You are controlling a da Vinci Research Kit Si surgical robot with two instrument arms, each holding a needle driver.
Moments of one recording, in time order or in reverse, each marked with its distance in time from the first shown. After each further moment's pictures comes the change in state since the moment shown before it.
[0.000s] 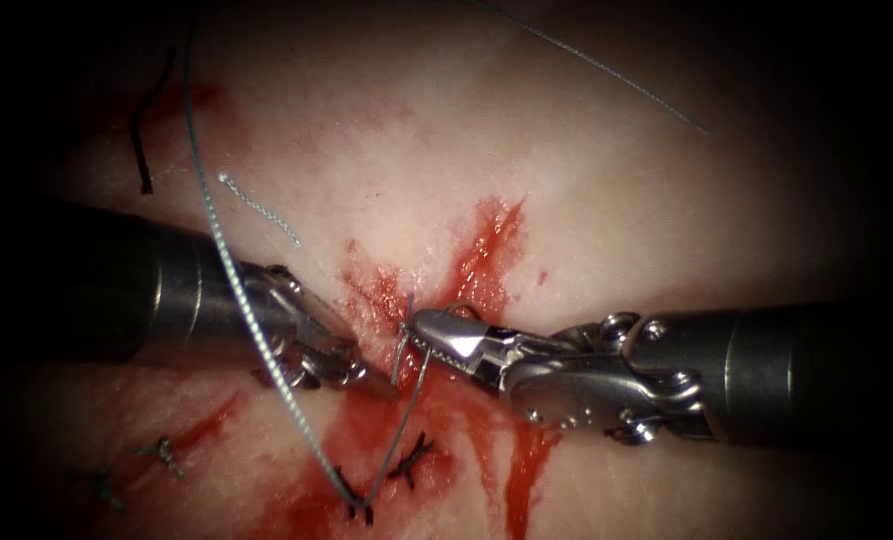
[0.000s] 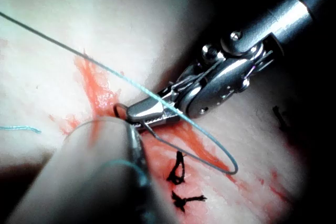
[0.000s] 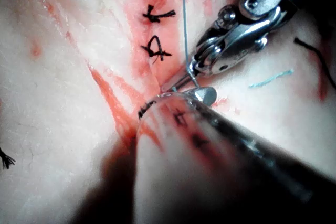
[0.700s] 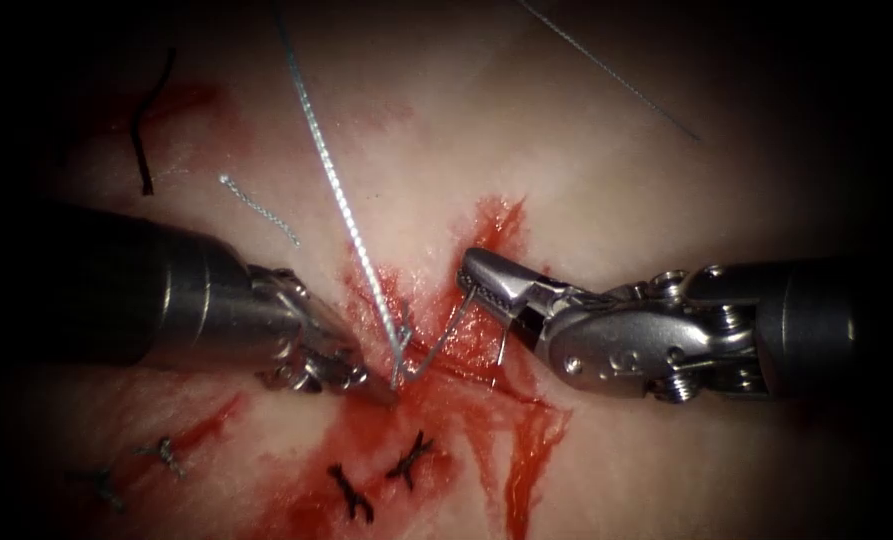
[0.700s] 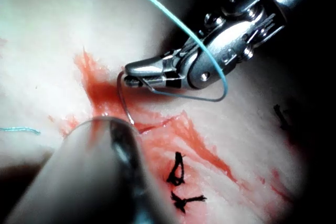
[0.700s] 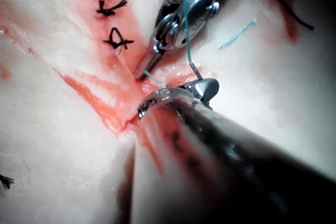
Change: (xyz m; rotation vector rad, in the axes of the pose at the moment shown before) right arm -0.003 0.003 -0.001 -0.195 -0.095 0.331; left arm 0.000 0.000 0.000 0.018 -0.022 0.006
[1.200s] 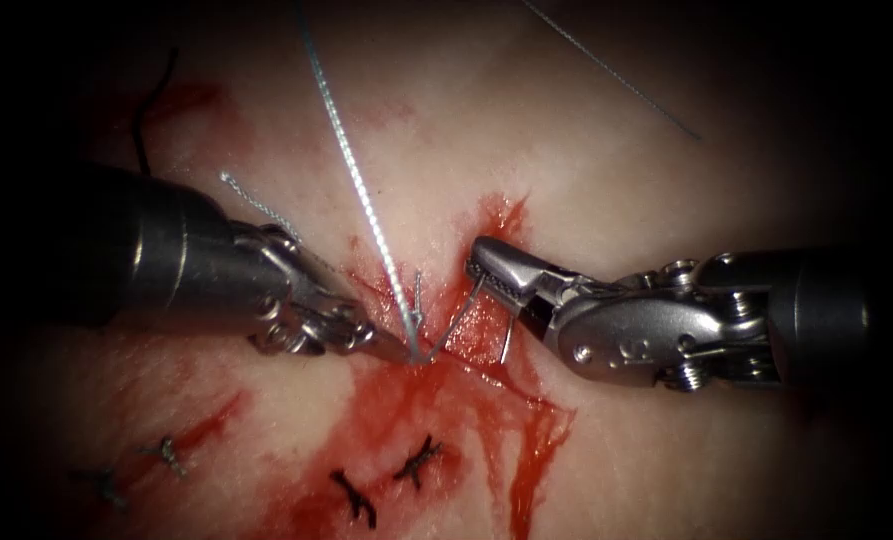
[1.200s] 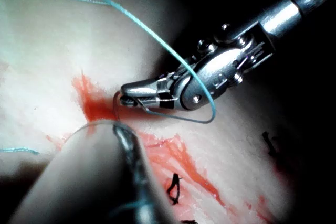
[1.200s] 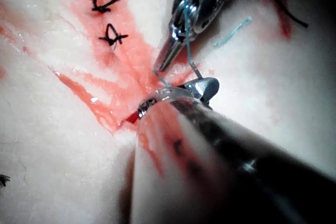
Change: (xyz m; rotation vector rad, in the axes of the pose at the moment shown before) right arm 0.000 0.001 0.000 -0.007 -0.002 0.008; left arm 0.003 0.001 -0.003 -0.088 0.193 -0.032
